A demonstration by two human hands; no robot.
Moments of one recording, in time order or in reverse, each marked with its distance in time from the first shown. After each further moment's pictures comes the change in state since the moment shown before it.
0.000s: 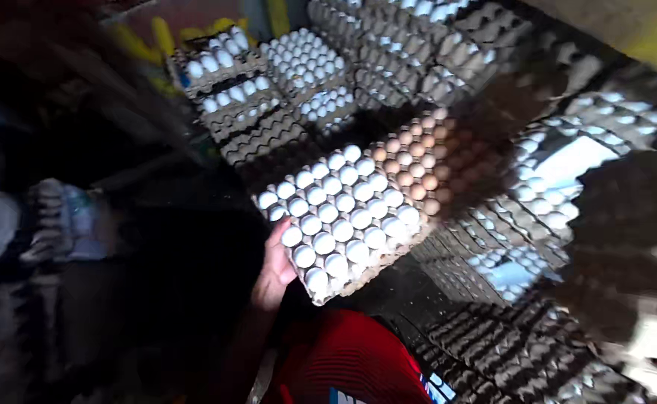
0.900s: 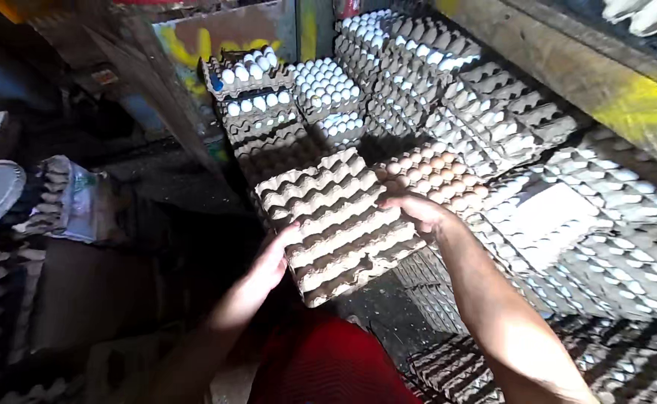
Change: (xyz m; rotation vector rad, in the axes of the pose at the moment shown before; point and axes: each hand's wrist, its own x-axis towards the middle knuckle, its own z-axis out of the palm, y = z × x) left_hand -0.021 0.014 0.012 0.485 0.269 0.002; right_hand 0.122 -0.050 0.283 0.006 -1.015 0.379
